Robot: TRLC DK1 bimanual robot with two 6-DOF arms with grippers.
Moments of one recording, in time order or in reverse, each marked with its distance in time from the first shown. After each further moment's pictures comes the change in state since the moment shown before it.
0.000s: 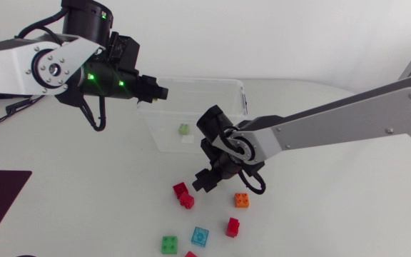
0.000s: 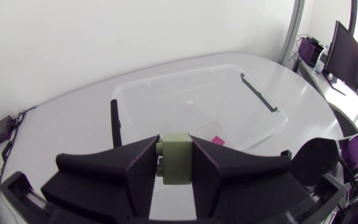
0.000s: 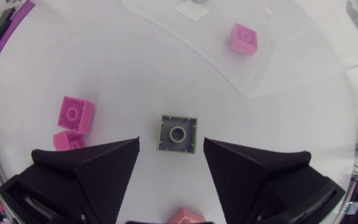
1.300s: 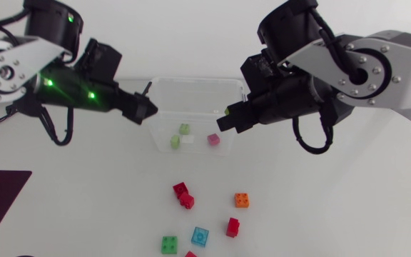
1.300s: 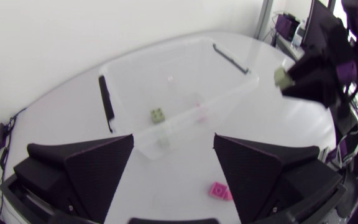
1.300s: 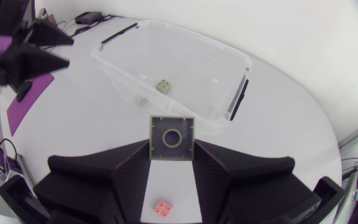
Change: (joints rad) left arm 0.053 -0.162 -0.103 -0.180 0.171 0.152; right arm -0.094 -0.476 0.074 -0.180 -0.015 0.003
